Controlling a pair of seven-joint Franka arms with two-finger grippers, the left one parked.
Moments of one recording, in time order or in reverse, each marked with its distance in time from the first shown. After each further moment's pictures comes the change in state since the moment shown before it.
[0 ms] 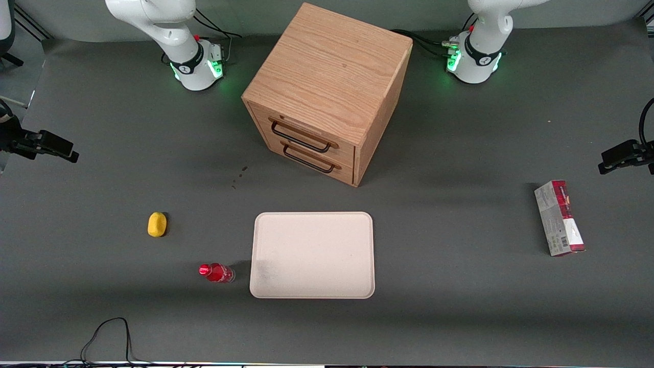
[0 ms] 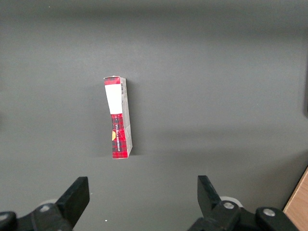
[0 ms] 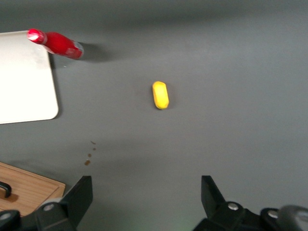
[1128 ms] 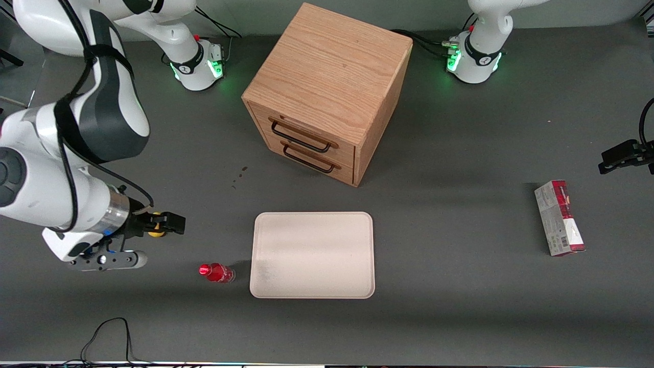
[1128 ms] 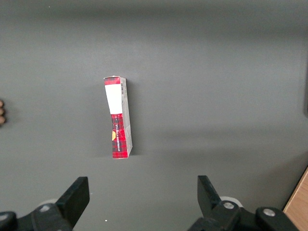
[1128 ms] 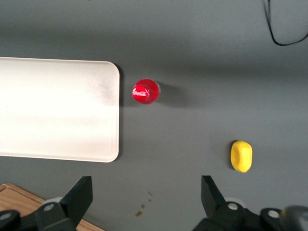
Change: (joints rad) arm 0.267 0.553 0.003 0.521 0.027 0.037 0.135
